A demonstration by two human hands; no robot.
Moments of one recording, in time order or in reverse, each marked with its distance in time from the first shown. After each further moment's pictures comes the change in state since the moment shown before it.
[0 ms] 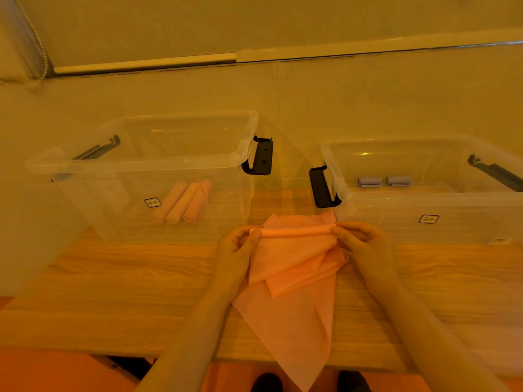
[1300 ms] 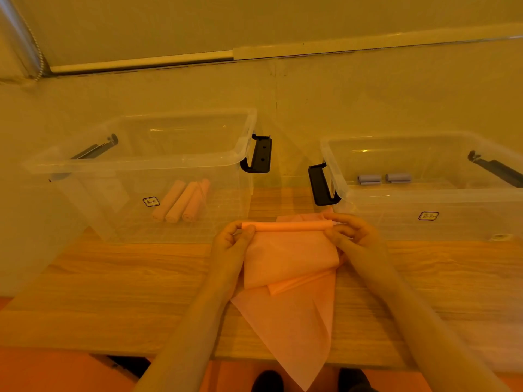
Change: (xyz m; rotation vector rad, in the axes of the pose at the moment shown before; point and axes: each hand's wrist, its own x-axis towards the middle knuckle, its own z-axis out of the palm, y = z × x) left_hand -0.004 0.008 -0.003 -0.096 0.023 -0.038; right_hand -0.008 -0.010 0.000 -0.090 -0.240 -0.028
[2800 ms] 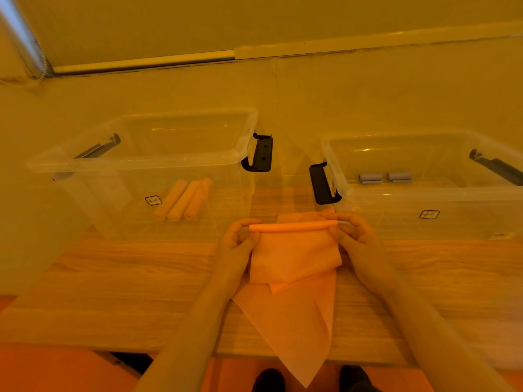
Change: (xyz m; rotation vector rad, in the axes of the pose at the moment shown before) left_hand -0.001 -0.001 -0.001 0.016 -0.102 -0.027; right_hand 0.002 0.003 0.002 0.080 -0.017 0.068
